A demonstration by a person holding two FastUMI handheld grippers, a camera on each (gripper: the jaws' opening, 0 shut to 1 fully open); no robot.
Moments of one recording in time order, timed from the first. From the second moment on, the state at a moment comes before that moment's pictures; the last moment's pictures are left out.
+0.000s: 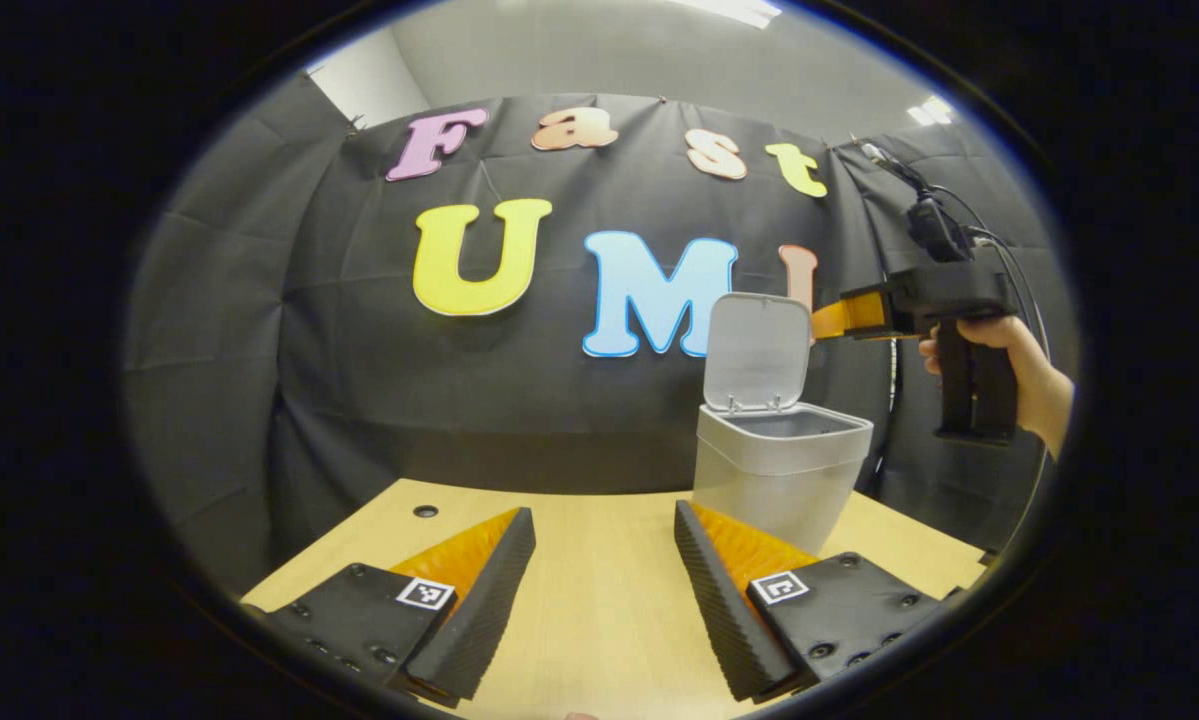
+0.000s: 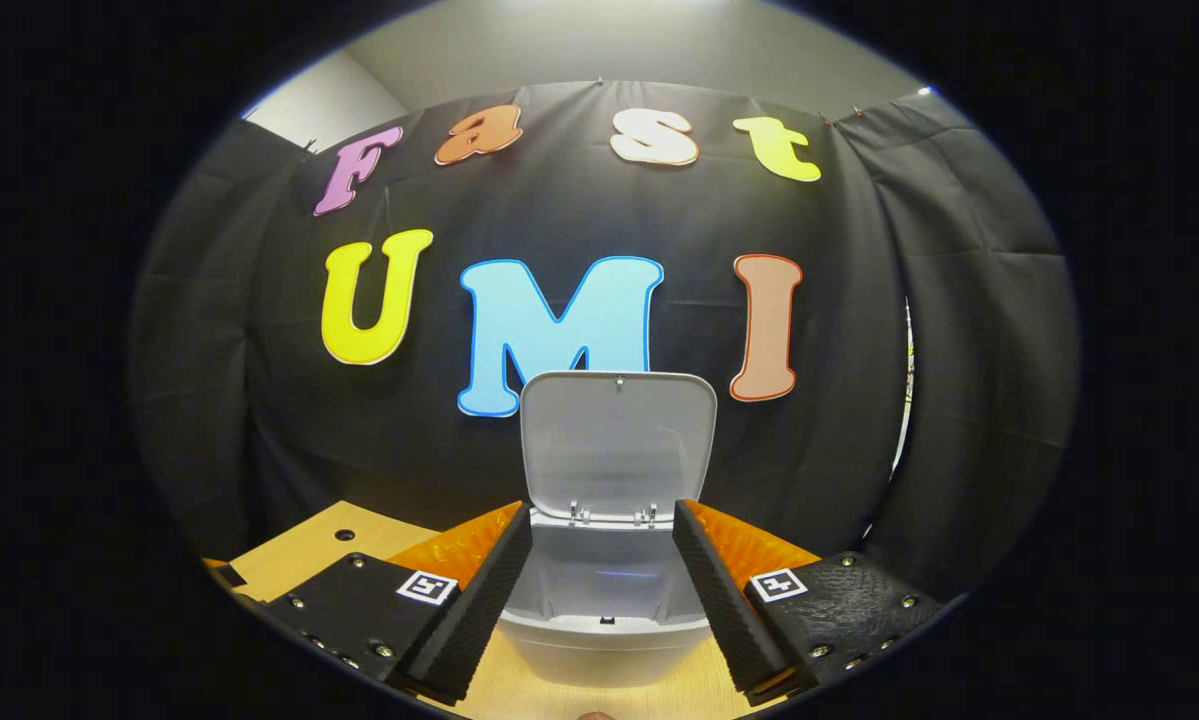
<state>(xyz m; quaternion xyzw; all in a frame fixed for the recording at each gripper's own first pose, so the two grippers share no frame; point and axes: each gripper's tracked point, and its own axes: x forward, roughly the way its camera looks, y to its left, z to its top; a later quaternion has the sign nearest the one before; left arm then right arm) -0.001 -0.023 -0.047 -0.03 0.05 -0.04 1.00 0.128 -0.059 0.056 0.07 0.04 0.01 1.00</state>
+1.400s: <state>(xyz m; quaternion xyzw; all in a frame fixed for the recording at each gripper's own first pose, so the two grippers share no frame) -0.013 0.018 -0.054 -0.06 0.05 0.01 1.00 0.279 -0.090 0.137 0.06 0.01 -0.05 1.00</state>
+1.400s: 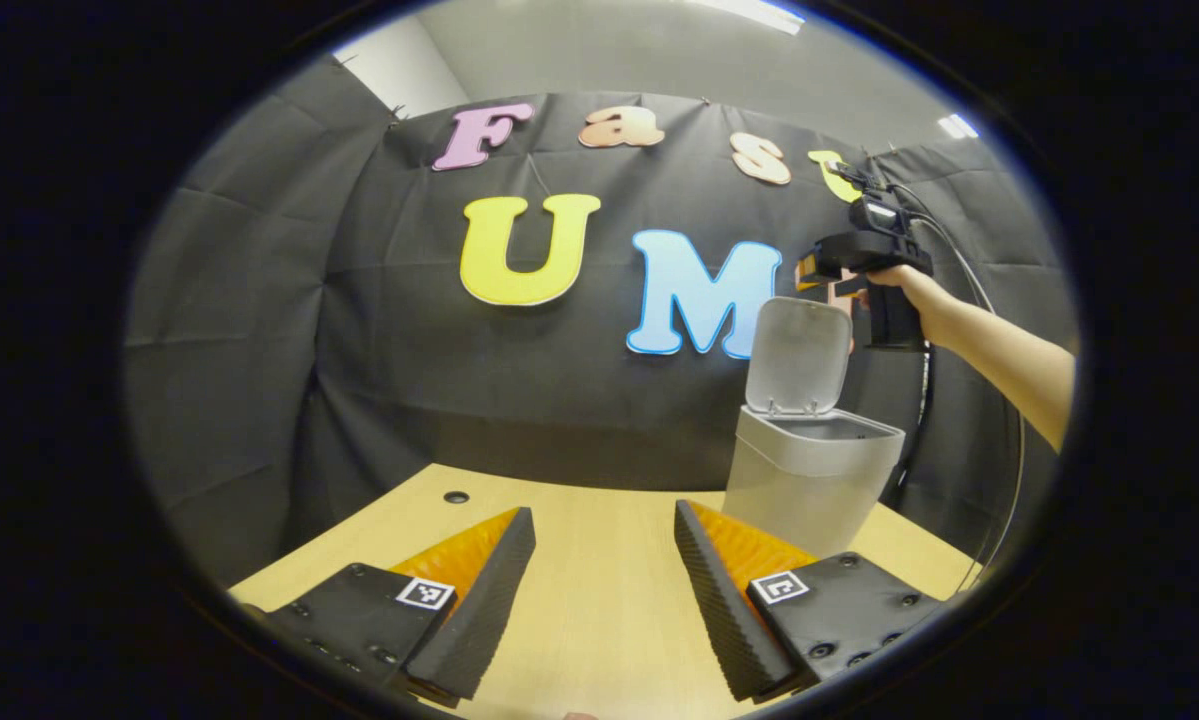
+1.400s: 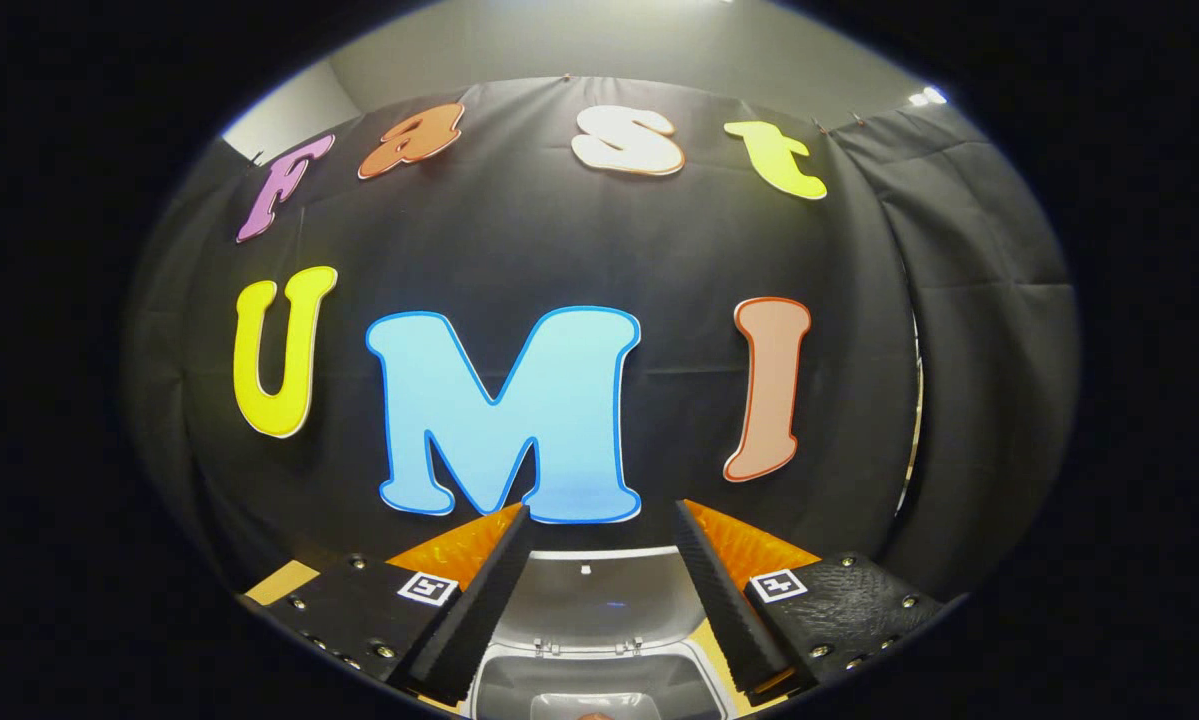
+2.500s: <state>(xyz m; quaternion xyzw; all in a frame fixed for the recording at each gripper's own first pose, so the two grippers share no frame) -0.020 0.008 -0.046 -0.05 0.04 0.01 1.00 0.231 -0.079 0.098 0.08 0.05 -0.02 1.00</state>
